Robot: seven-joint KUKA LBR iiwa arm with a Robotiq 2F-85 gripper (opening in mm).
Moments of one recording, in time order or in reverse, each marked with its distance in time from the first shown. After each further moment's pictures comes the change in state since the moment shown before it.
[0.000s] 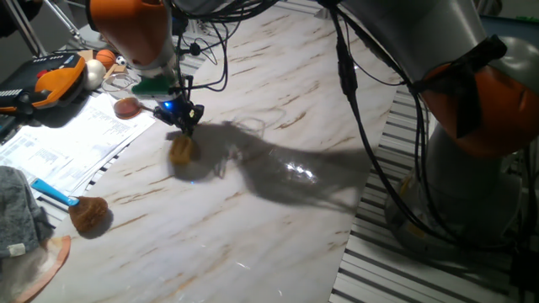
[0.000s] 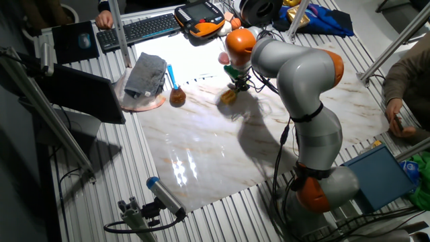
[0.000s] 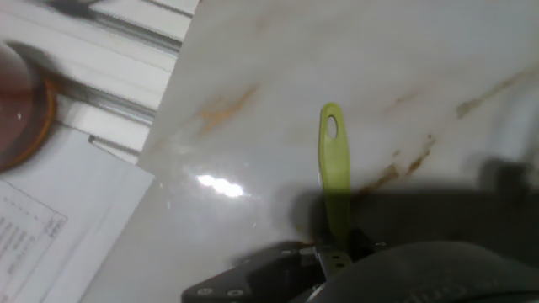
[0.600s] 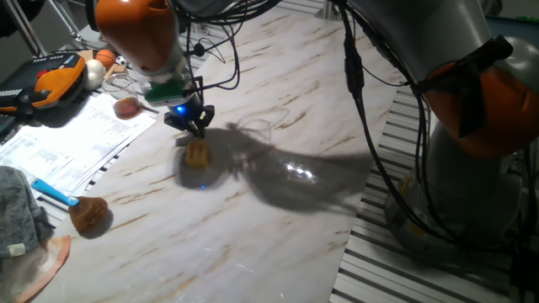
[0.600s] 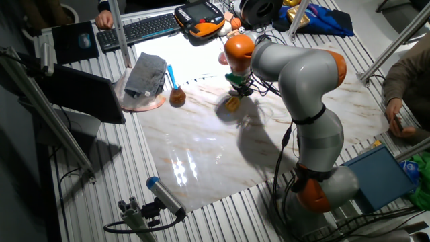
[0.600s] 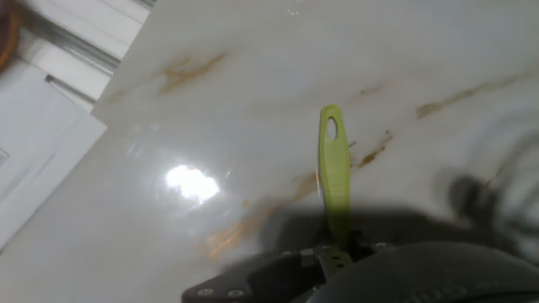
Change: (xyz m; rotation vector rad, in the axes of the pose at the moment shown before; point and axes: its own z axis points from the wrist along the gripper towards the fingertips) arm 0.003 -0.032 0.000 0.045 -0.062 -0.186
